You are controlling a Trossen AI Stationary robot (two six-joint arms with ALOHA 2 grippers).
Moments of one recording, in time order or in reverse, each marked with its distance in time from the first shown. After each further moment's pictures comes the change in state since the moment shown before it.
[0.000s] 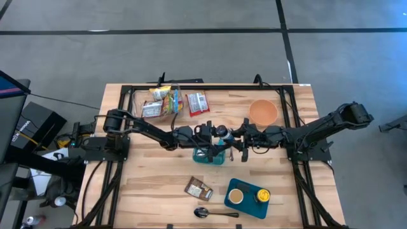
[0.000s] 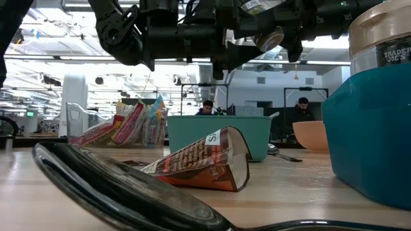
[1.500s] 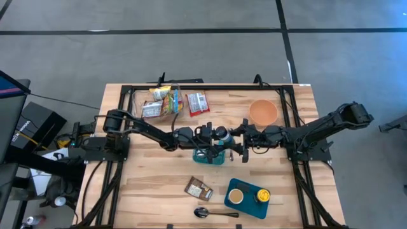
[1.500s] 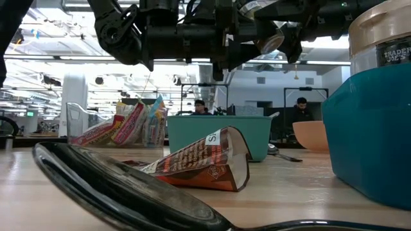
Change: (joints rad) left arm -0.001 0.000 -0.001 -0.022 -0.008 0.000; right arm -0.001 0.000 0.000 -0.015 -0.048 0.001
